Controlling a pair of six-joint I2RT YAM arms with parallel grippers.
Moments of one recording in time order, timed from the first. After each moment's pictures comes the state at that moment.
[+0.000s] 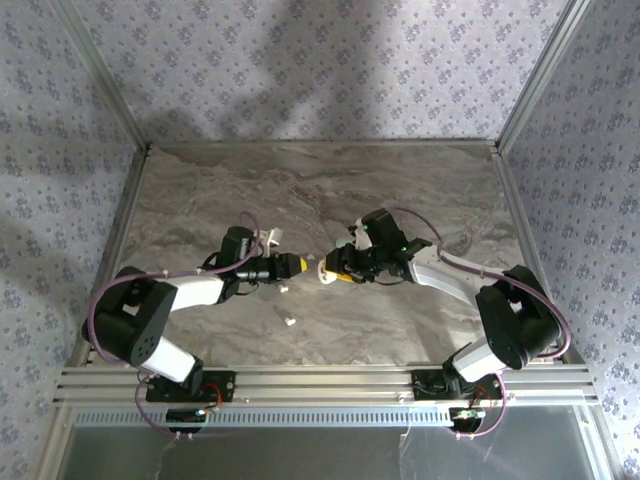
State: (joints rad) left arm -0.47 1.49 0.50 0.40 0.69 -0.75; right arm 0.60 1.49 0.83 -0.19 -0.58 0.84
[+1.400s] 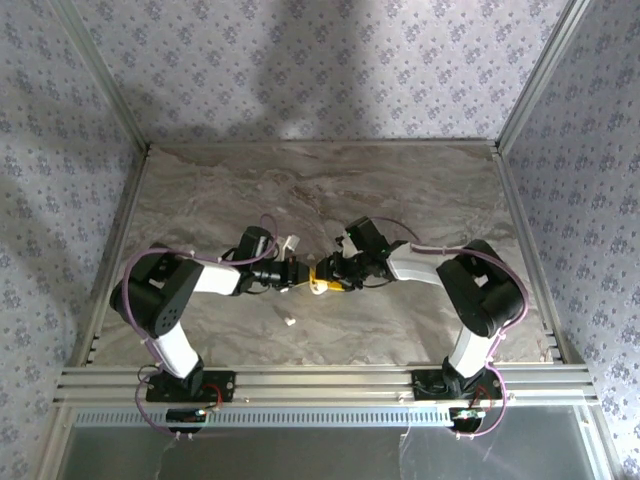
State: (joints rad) left arm -0.53 1.72 0.60 0.38 0.77 -0.75; right arm 0.64 1.74 0.86 -0.07 -0.62 0.87
